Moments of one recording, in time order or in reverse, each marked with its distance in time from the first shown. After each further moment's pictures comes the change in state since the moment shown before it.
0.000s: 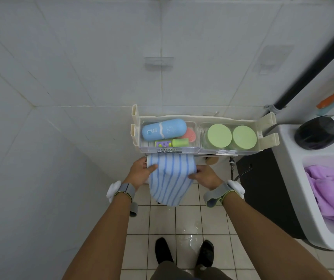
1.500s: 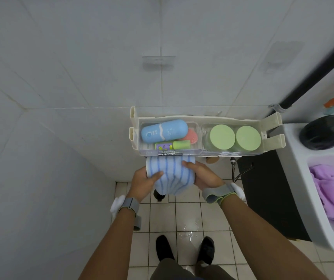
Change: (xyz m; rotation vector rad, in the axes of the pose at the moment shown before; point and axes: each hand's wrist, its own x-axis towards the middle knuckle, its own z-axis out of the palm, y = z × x) left_hand -0.021 -0.010 0.016 0.018 0.042 0.096; right_hand -0.001 -0.024 0.013 0.691 -0.170 0.179
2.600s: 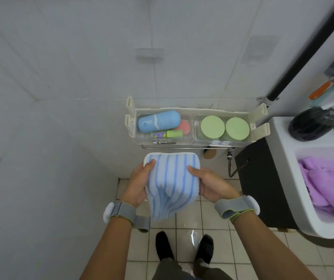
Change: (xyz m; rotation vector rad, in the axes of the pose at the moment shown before) left_hand -0.067 0.031 0.014 -0.493 -0.002 -0.260; right_hand -0.105 -0.004 -0.001 0.082 -0.052 0.116
